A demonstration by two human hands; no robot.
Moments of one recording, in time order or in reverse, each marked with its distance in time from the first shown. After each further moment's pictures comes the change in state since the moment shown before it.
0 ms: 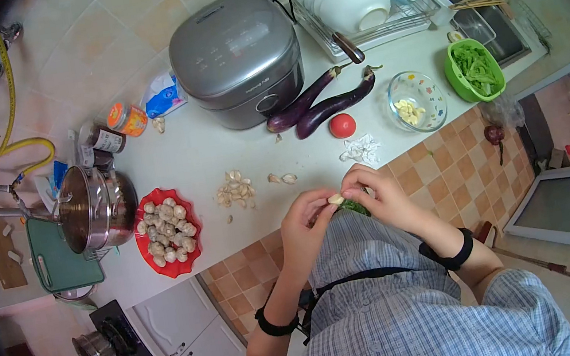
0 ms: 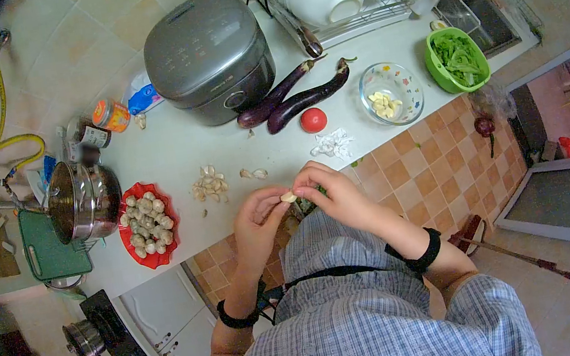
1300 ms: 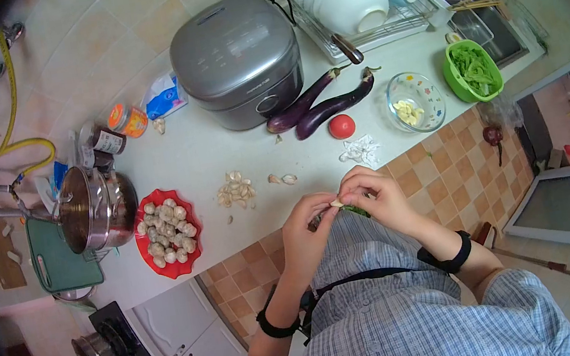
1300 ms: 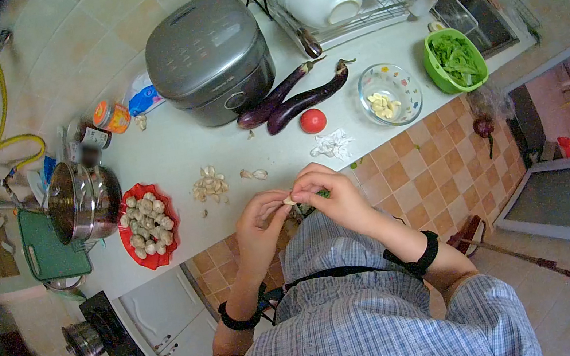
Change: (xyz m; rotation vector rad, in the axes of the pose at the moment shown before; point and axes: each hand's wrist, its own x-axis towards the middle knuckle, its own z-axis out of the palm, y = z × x) left_hand -0.006 0.002 0.001 0.162 0.013 0.104; right_hand -0.006 0.003 0.010 0.210 0.076 0.028
